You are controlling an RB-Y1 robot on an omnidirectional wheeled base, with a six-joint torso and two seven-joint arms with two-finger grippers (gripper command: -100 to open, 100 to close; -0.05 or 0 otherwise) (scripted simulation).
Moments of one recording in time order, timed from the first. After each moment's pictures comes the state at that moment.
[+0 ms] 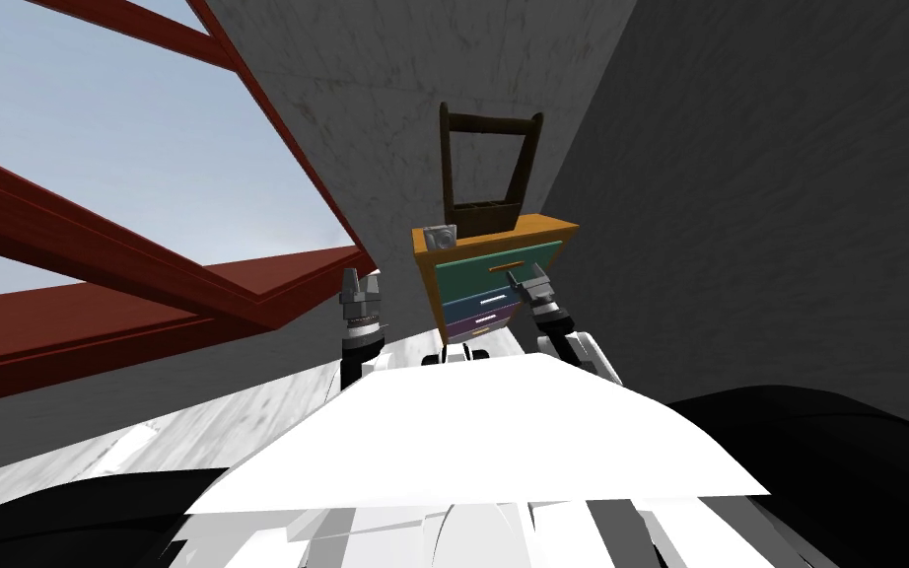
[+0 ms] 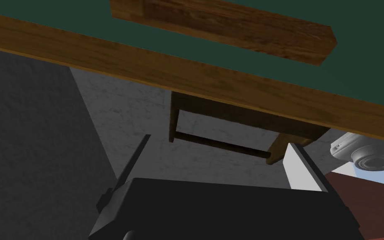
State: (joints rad) left arm 0.53 0.03 -0.06 -2.25 -0.07 -0.52 -0.01; right arm 0.49 -0.26 -0.11 -2.22 0.57 -0.34 0.77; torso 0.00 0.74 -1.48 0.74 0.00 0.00
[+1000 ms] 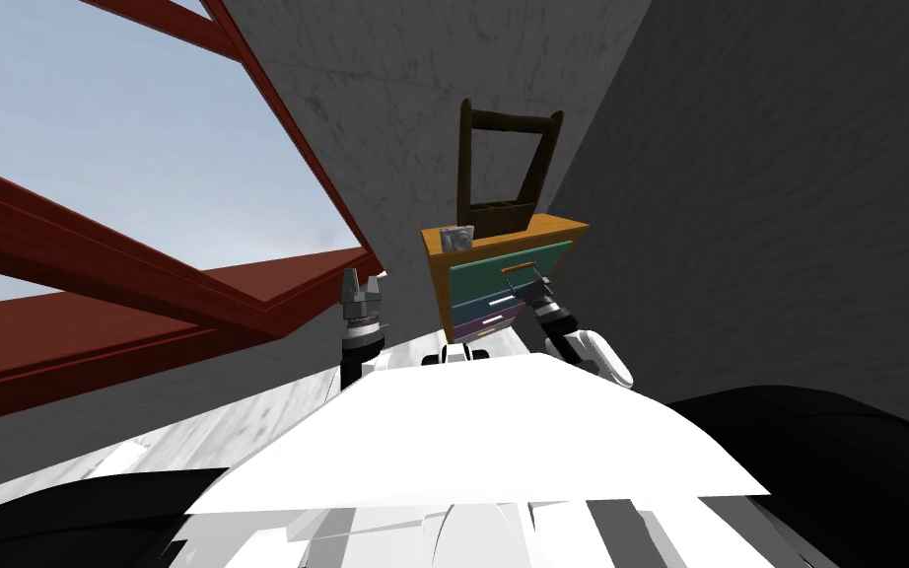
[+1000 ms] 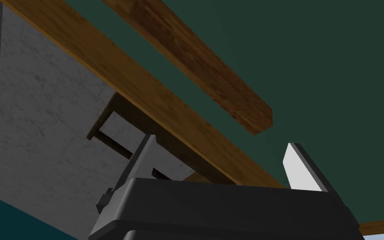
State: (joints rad) left arm 0.53 0.03 -0.06 -2.25 -0.07 -0.52 -0.01; right arm 0.49 -0.35 -0.15 -2.16 0.80 -0.32 1.01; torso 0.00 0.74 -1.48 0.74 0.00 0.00
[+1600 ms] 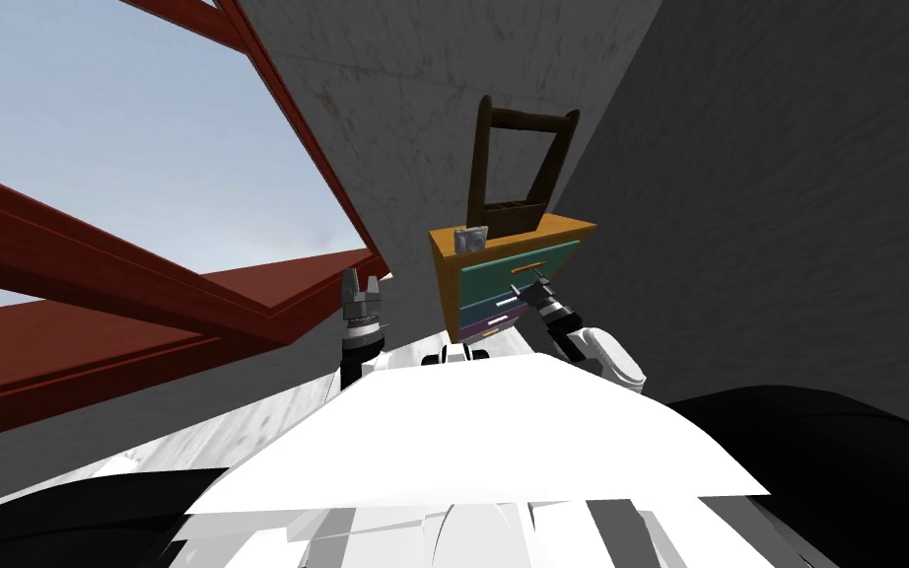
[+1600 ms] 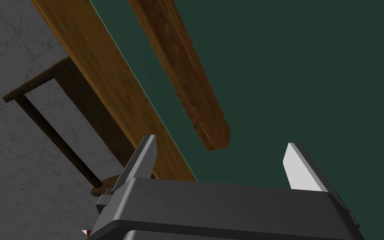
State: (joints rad) left arm 0.53 0.03 -0.06 -2.25 -0.07 -0.52 -0.01; right arm 0.49 -0.44 -0.18 -2.13 0.96 -0.30 1.18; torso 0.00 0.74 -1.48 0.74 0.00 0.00
